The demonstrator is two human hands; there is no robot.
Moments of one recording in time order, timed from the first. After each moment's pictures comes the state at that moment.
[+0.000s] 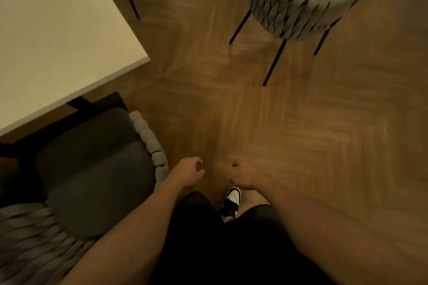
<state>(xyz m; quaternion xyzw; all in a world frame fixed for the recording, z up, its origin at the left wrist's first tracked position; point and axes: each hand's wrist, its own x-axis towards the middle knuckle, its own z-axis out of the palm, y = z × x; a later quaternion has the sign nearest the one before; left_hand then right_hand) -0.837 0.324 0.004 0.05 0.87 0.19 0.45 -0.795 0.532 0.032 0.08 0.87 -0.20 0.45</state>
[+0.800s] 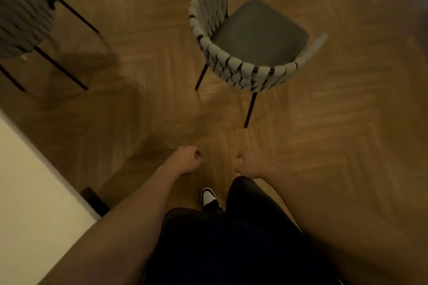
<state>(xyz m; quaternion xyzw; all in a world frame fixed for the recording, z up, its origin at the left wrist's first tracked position) -1.332 0.510 0.019 0.21 0.87 0.10 0.43 -1.215 0.714 0.035 0.22 0.84 -0.30 0.40</state>
